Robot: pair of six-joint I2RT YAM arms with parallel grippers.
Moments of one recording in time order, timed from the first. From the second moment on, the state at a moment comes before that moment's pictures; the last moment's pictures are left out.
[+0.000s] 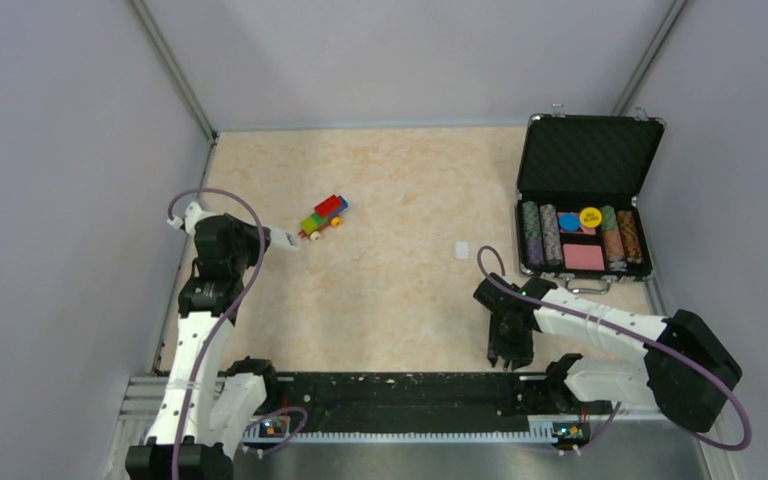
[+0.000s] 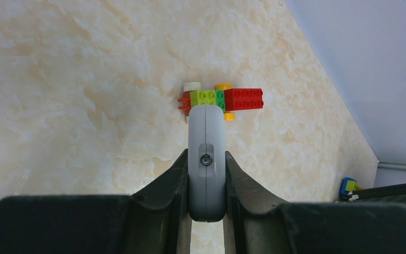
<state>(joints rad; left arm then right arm) 0.04 0.79 0.72 -0.40 -0.08 -0.84 0.78 1.16 0.52 -0.94 0.01 0.97</state>
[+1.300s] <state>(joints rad) 0.04 0.74 0.71 -0.39 -0.07 -0.85 0.72 1.30 0.79 -0.77 0.14 0.80</state>
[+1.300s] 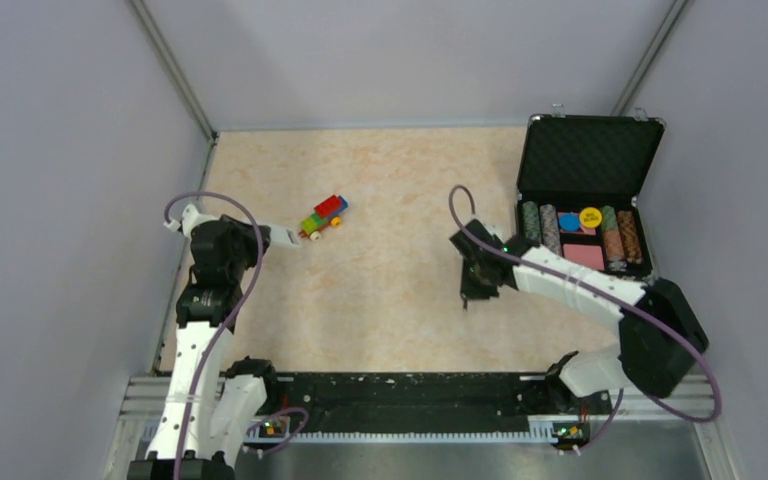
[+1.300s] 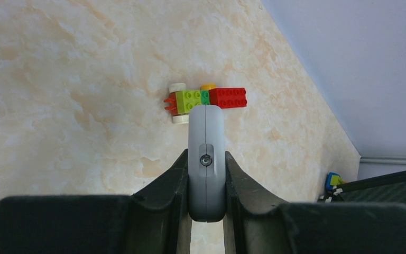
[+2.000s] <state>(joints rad) 0.04 0.74 0.71 -0.36 0.02 -0.85 0.65 1.77 1.17 -0.58 0.08 1.40</state>
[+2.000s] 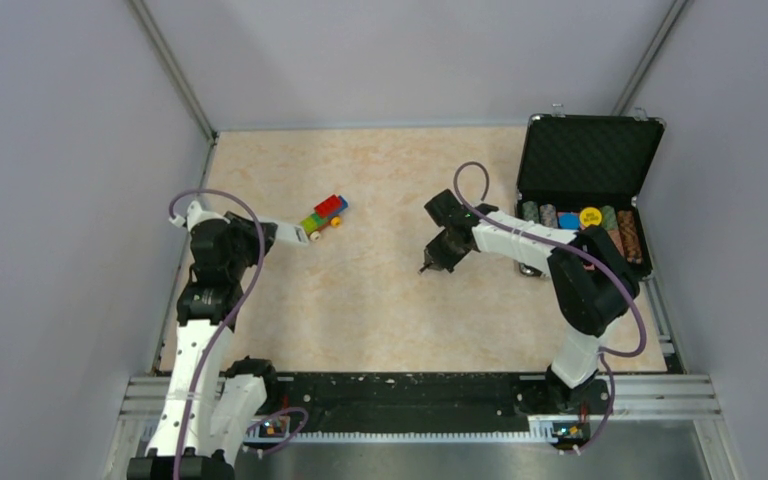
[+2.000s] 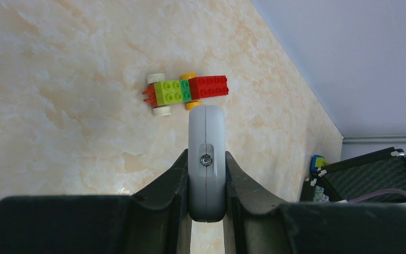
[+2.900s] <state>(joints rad) 0.04 0.75 0.67 -0.34 0.06 -0.85 0.65 1.72 1.17 -0.70 0.12 1.41</state>
